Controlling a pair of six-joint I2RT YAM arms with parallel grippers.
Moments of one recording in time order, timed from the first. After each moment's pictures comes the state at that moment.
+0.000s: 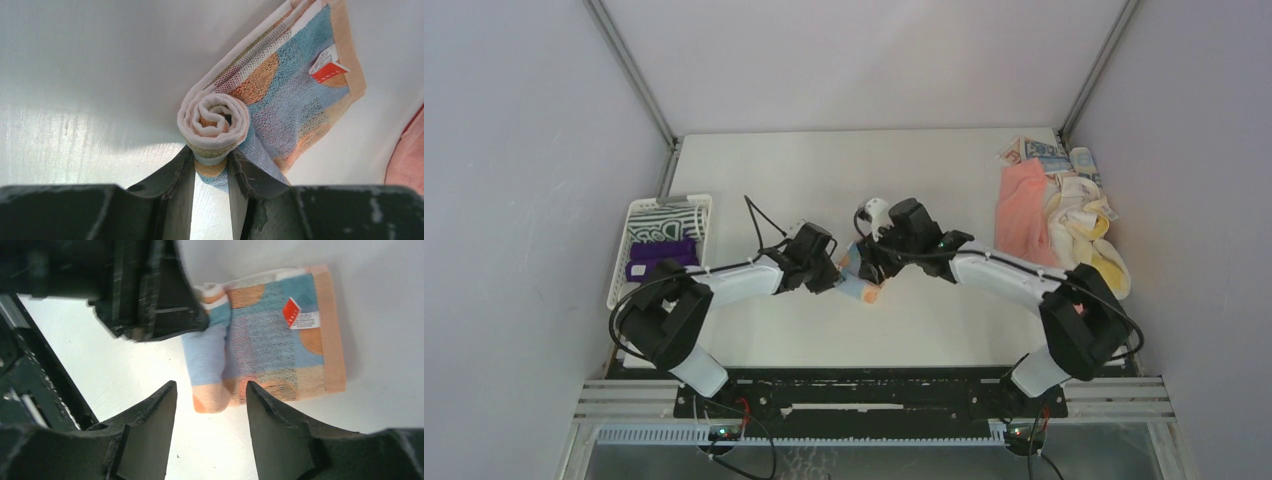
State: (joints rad) left arm -0.66 1.58 0.79 -0.19 -0.09 -1.13; right arm 0.67 1.57 0.99 -0.22 -0.35 0.14
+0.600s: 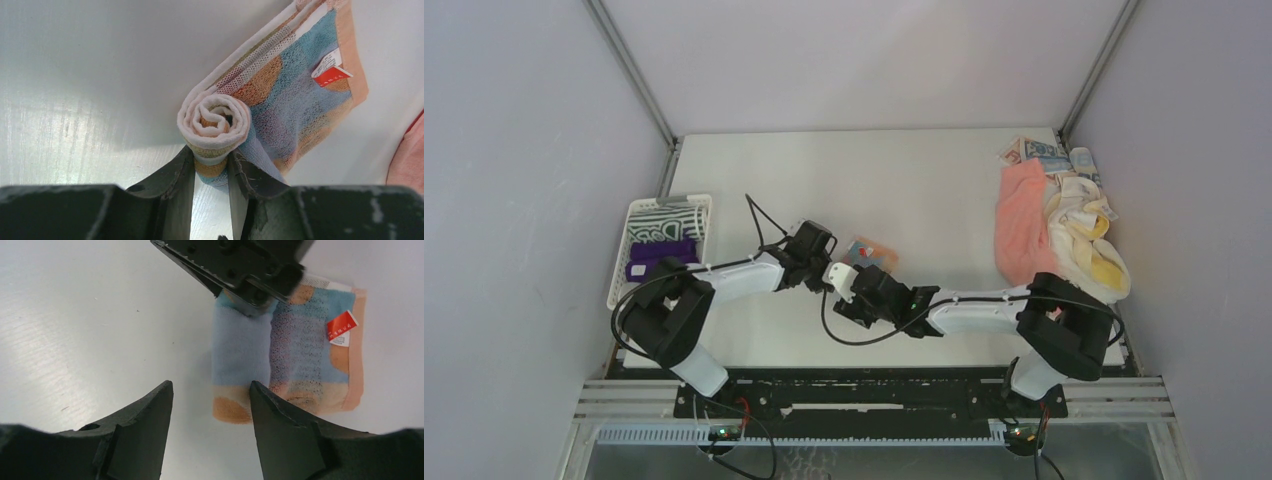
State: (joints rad) left arm -0.65 1.60 0.82 -0.22 -0.07 -1.12; right arm 1.07 1.54 0.75 0.06 0.15 -0.14
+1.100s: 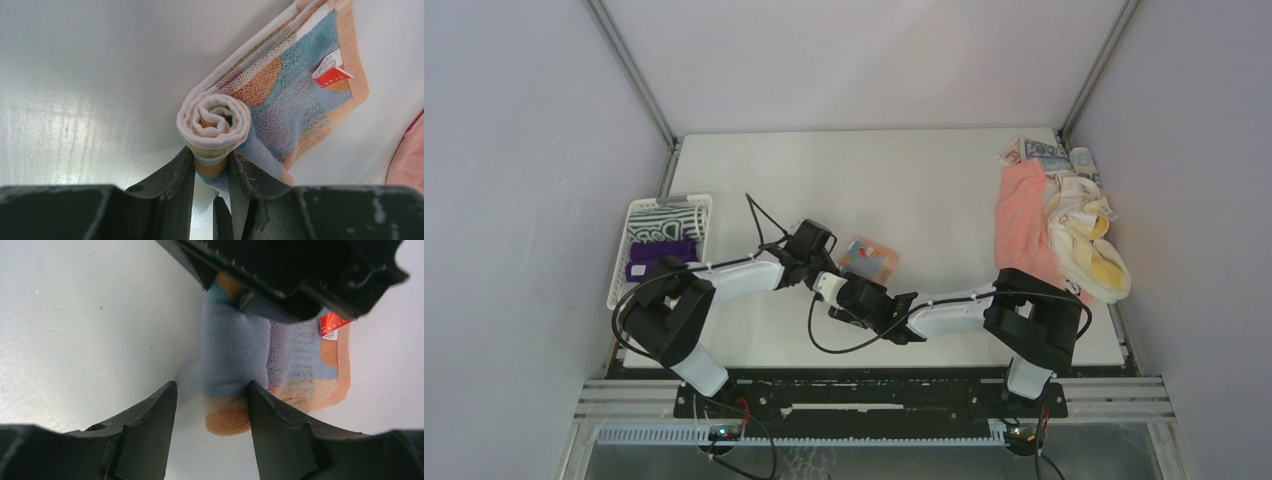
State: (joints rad) left arm -0.65 1.60 0.82 -0.23 -0.05 -1.12; right arm 1.15 1.70 0.79 0.10 0.38 -0.20
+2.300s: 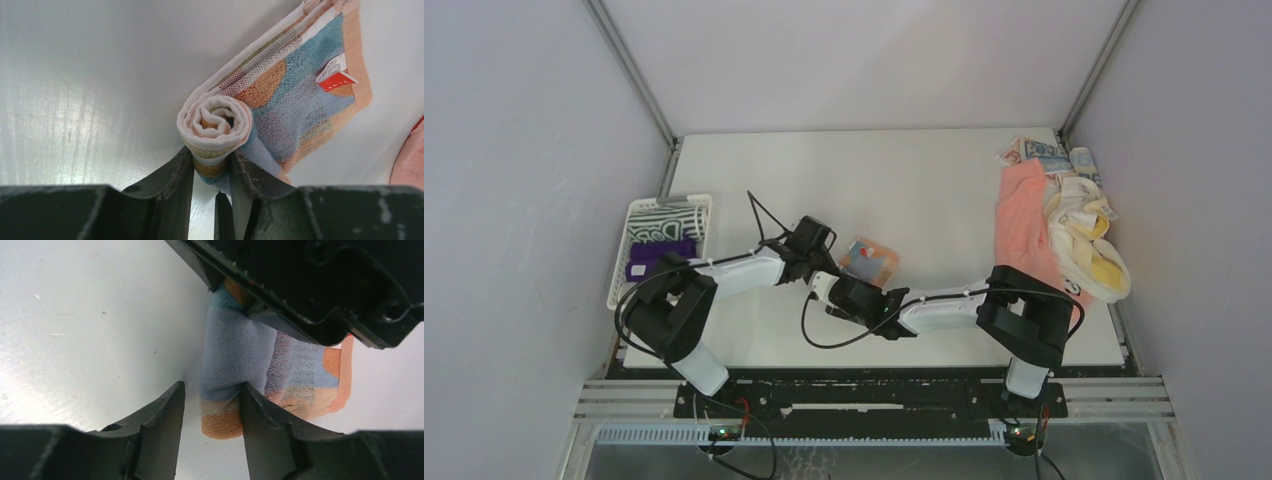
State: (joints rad) left arm -0.63 1.63 0.86 -0.27 -0.03 -1.09; right arm 1.15 1.75 0.88 -0.02 0.38 -0.20
